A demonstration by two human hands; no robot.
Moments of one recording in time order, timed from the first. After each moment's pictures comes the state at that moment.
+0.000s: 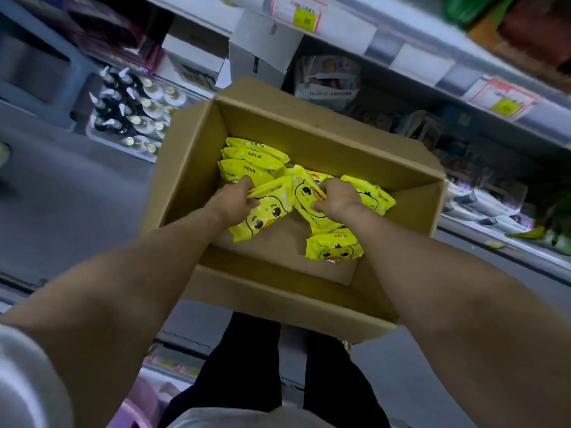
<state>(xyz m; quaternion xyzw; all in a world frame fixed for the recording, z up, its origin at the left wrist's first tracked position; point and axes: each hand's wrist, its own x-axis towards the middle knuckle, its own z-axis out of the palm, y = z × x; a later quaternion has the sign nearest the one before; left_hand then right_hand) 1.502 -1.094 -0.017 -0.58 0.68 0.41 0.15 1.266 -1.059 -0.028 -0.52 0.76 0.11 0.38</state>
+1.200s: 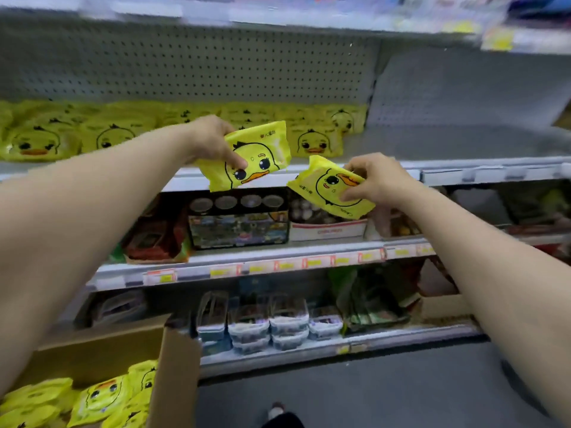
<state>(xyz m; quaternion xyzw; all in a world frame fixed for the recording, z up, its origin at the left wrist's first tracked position) 0.980 -0.948 0.517 -0.37 0.87 0.30 -0.11 0.762 -0.718 0.474 -0.50 0.82 -0.26 0.05</state>
